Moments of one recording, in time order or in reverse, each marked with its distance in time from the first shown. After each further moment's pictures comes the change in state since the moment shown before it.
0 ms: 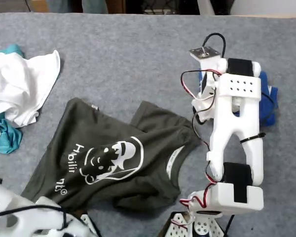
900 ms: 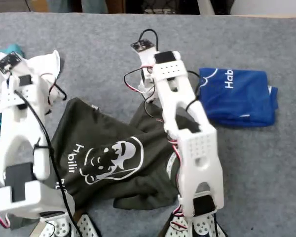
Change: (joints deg) left arm 48.5 58.0 -15.3 -31.7 94.1; right arm -20.2 47.8 -38.4 -15.2 -8.9
